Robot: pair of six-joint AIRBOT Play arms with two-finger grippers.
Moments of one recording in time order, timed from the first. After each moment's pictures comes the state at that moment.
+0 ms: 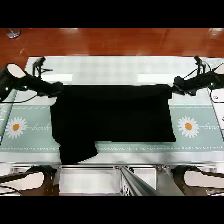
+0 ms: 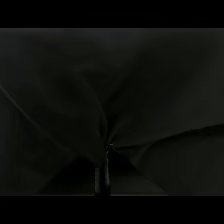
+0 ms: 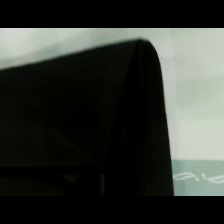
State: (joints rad) left arm 0.07 -1.42 1.12 1.13 -1.09 -1.37; right arm -0.23 -1.47 1.19 -1.03 1.14 1.43
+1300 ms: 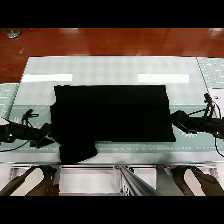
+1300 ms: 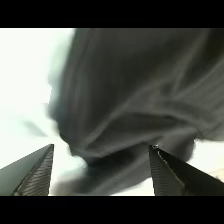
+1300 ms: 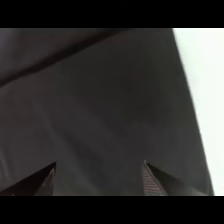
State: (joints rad) left arm 0.48 -1.05 0.43 1.01 -1.30 -1.32; right arm -0.38 -0.78 0.46 -0.89 1.10 1.38
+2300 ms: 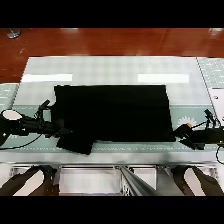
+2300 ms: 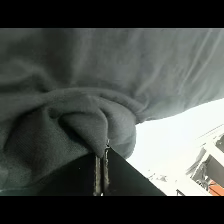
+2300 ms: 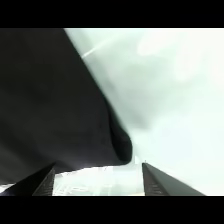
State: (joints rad) left arm 0.21 -1.04 0.46 0.79 -1.26 -1.22; right arm -0.49 -0.79 0.40 -1.15 1.26 1.54
